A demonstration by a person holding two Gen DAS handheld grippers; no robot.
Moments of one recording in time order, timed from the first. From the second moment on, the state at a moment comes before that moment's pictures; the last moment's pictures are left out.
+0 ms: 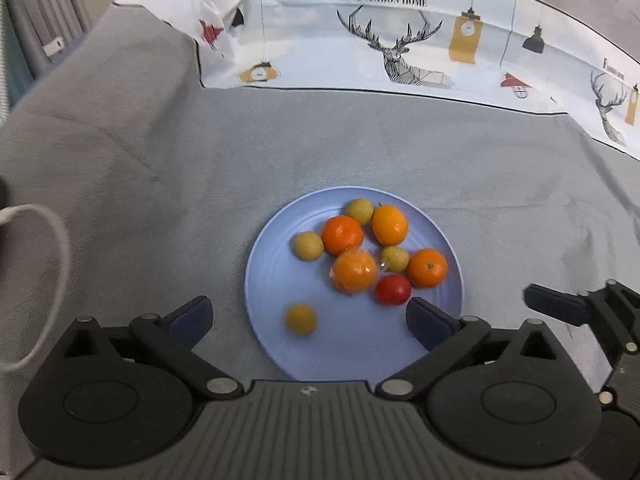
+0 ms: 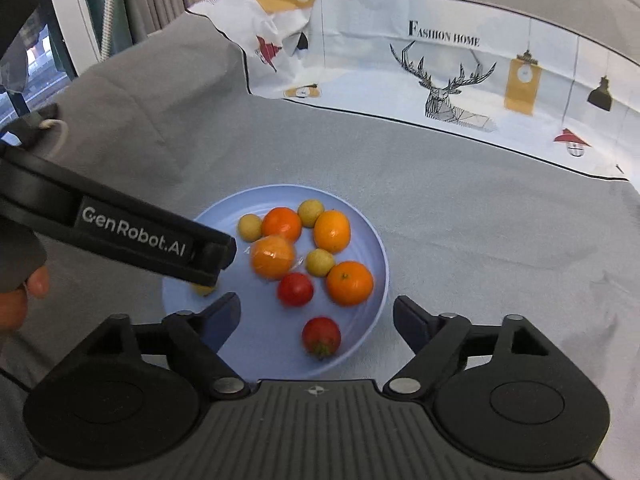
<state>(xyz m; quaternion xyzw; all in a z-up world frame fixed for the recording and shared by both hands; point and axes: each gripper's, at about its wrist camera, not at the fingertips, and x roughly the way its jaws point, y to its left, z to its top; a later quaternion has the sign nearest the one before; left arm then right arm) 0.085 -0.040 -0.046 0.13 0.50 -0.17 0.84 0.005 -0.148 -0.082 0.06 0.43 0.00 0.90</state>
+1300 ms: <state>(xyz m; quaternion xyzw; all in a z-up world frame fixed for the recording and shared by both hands) -0.060 0.015 0.021 0.12 0.42 -0.14 0.89 -0.153 -0.108 -0.011 0.04 0.34 -0.10 0.94</state>
